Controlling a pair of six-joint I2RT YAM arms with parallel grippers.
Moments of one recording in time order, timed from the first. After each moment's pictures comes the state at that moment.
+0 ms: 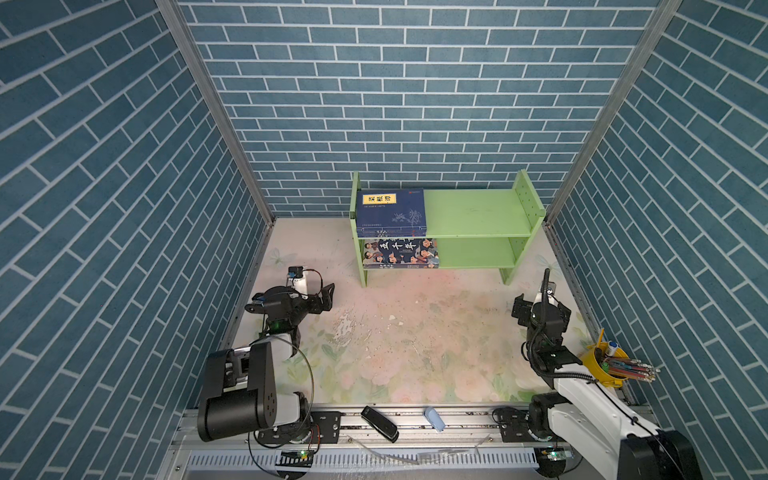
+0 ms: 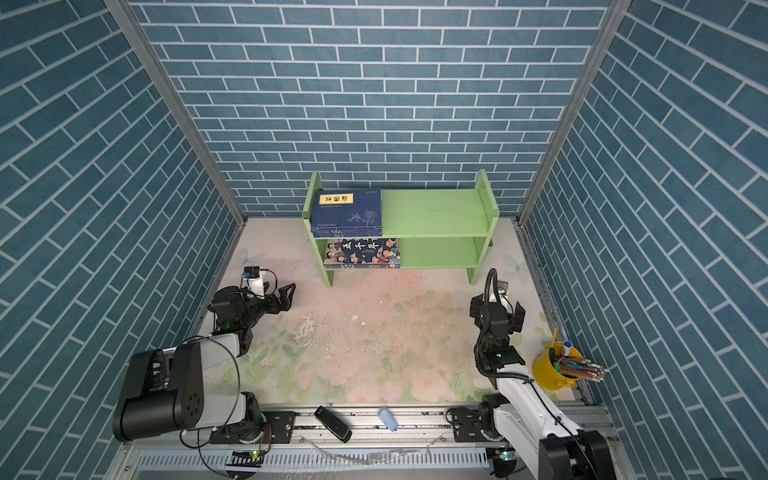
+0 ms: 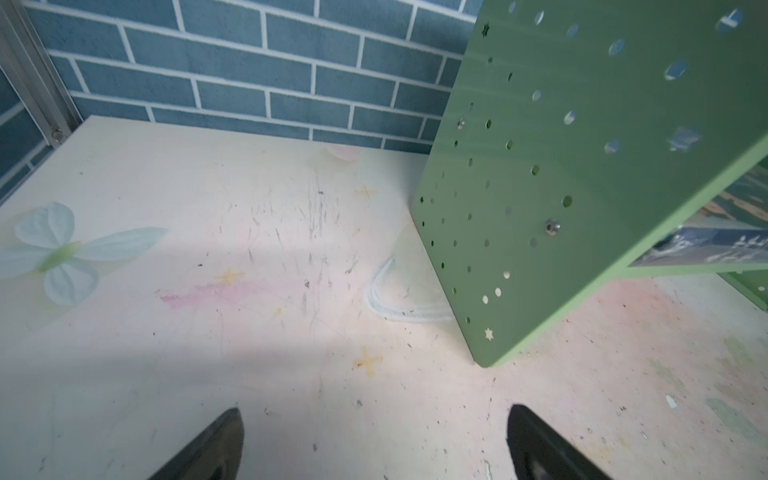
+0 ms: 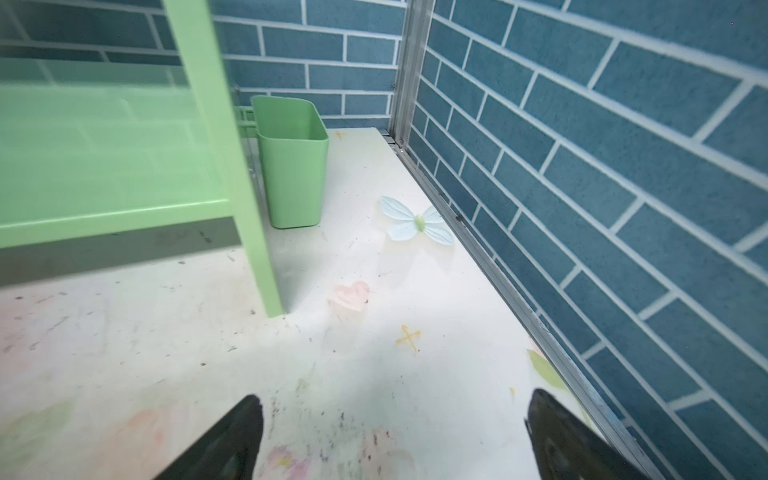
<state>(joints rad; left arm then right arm) 0.19 1.37 0.34 0.67 0.47 -0.06 0.16 0.96 0.22 0.37 0.51 0.04</state>
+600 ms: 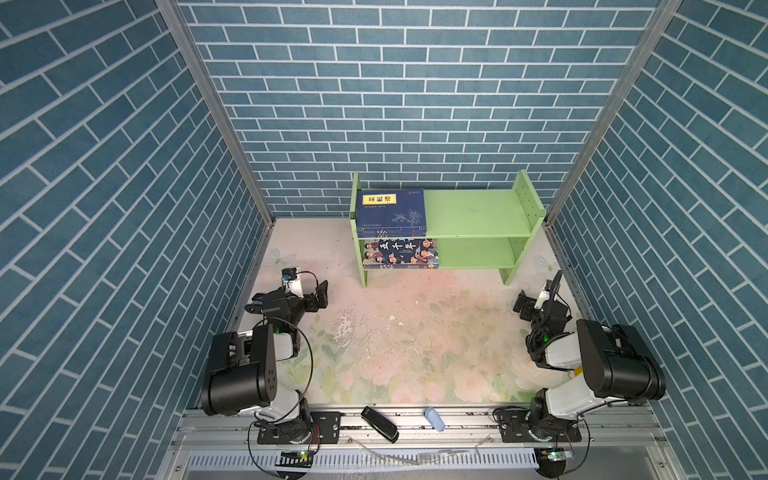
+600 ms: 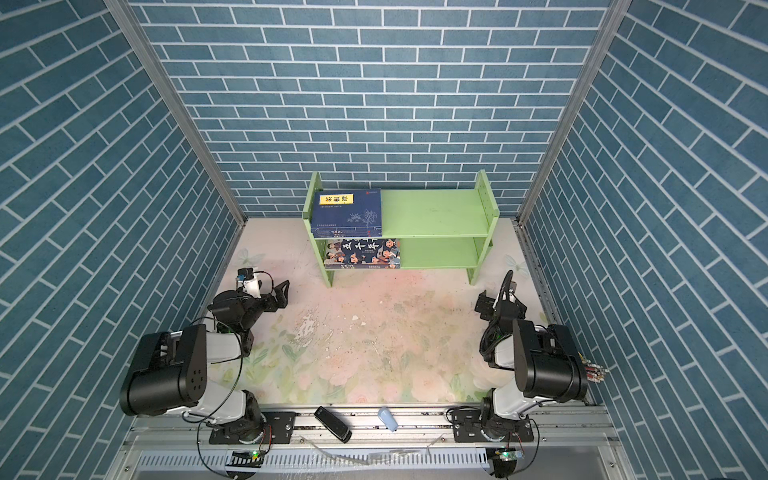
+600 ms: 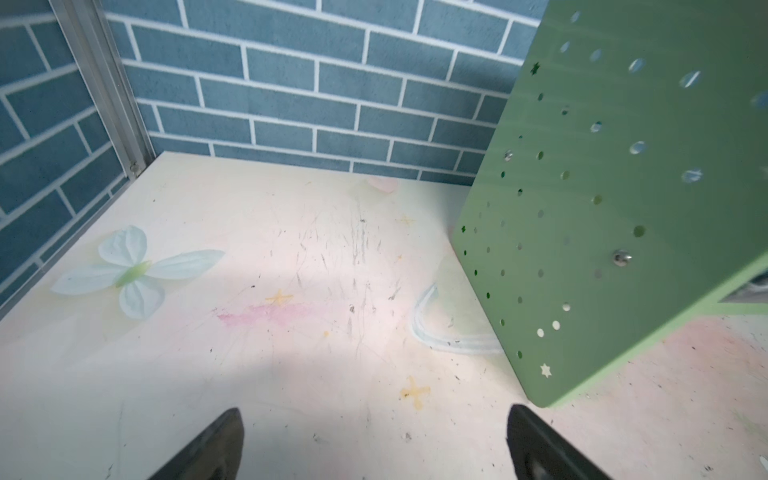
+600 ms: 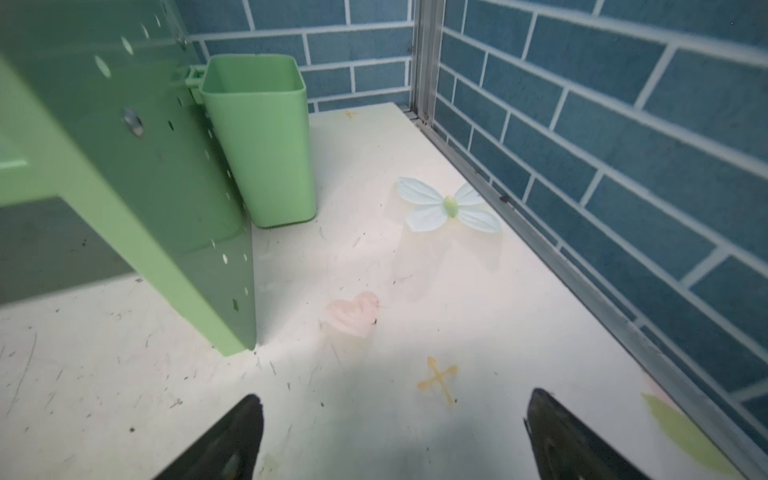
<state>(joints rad) 0.21 1.50 0.28 0.97 0.42 -0.07 -0.09 1.55 0.20 1.03 0.13 0.07</state>
